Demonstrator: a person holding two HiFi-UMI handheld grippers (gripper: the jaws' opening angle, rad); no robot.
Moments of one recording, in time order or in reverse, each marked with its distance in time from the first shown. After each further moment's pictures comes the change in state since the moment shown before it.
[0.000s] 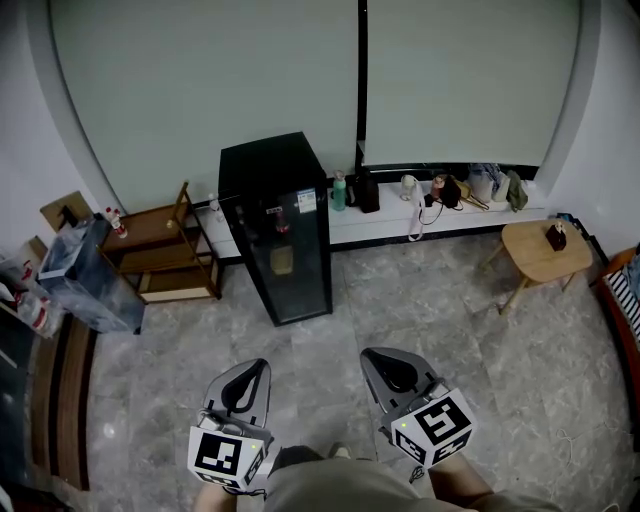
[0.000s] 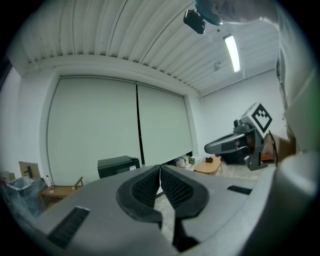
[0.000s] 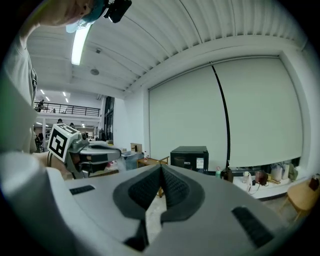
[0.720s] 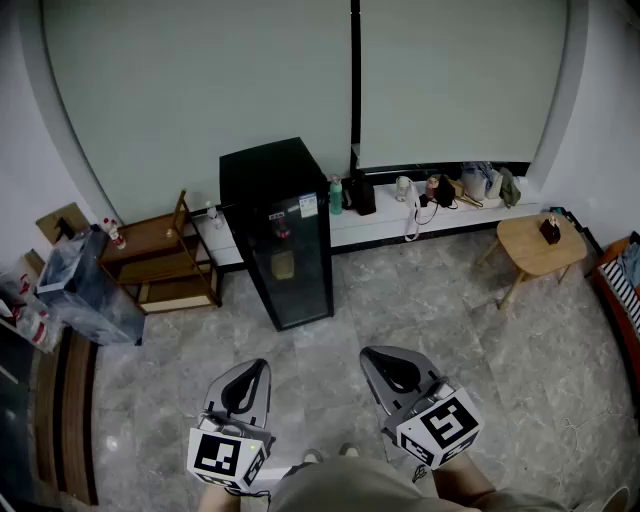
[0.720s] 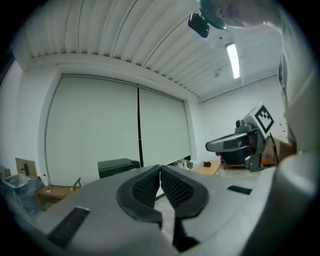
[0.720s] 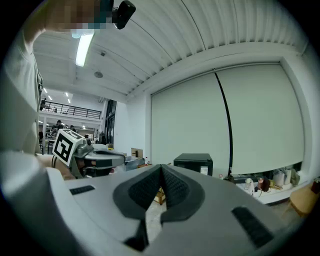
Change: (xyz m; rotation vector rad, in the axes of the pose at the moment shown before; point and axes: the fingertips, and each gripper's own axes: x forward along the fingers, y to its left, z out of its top) left arm -0.021 0.035 0.012 -0.030 -0.040 -0.029; right arm 0.011 0.039 0.034 -0.031 -0.061 0.001
